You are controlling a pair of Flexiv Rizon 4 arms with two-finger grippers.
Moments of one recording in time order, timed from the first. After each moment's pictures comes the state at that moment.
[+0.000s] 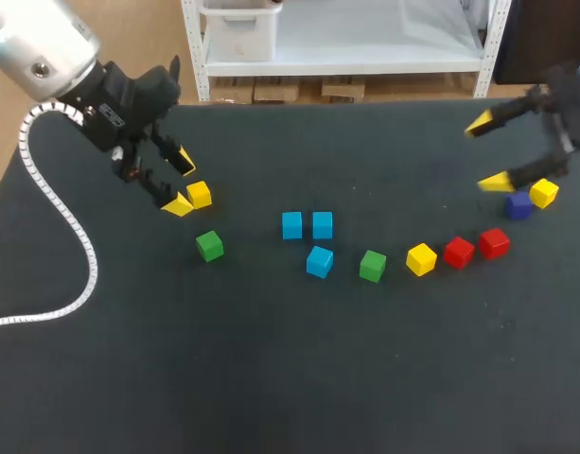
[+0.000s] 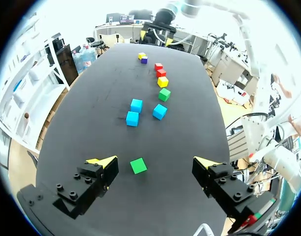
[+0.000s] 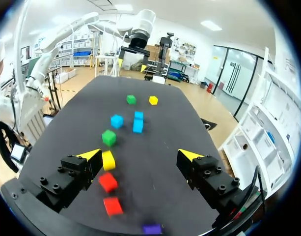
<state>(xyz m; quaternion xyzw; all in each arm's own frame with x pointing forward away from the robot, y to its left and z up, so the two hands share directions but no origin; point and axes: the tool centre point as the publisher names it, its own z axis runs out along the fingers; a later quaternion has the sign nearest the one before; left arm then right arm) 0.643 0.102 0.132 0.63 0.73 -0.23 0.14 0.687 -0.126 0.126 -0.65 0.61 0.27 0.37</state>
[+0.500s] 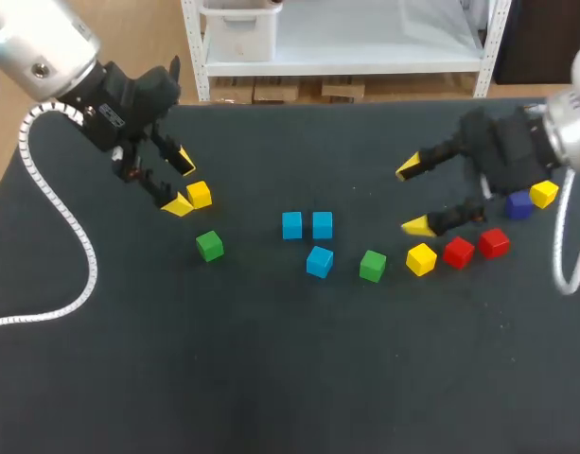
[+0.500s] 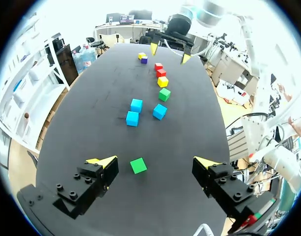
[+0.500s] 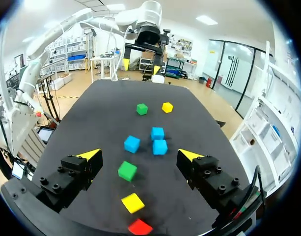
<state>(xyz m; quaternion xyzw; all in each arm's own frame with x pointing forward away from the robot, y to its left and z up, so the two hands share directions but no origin) 0.643 0.102 0.132 0.63 0.73 -0.23 0.14 0.632 -0.029 0.105 -0.63 0.63 0.28 0.35</state>
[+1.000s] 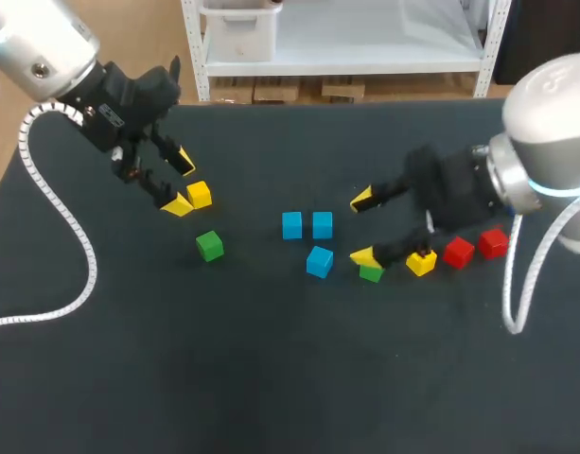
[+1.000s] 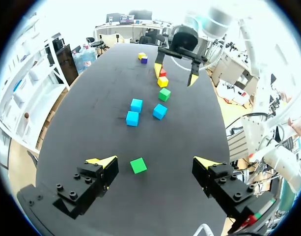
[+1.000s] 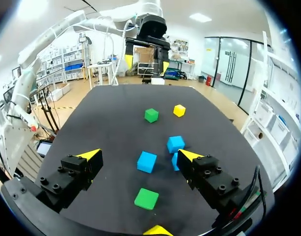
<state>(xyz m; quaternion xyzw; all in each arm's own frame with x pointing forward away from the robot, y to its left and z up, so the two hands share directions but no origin) 0.643 0.102 0.132 0.63 0.73 -0.23 0.14 0.611 0.031 0.070 -0.60 0.65 0.31 0.36</state>
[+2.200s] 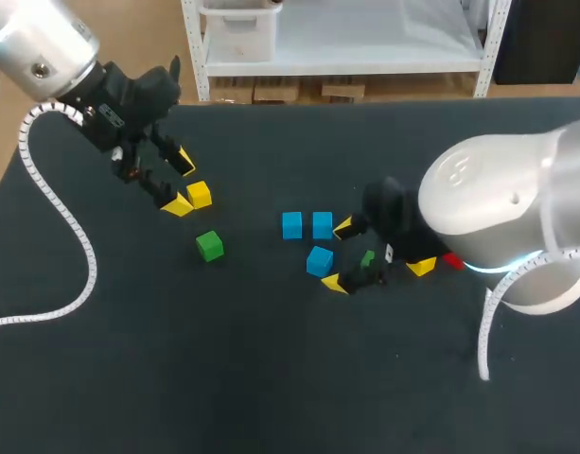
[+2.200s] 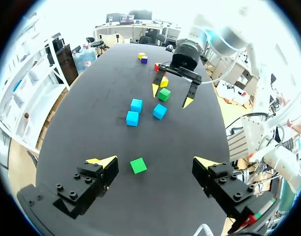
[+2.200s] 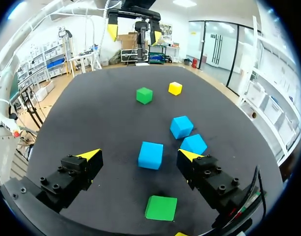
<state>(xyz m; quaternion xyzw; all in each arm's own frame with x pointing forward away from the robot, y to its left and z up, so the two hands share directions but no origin) 0.643 0.102 0.132 0.63 0.73 -0.23 0.14 0.611 0.057 0.019 -0.56 0.72 0.26 0.33</state>
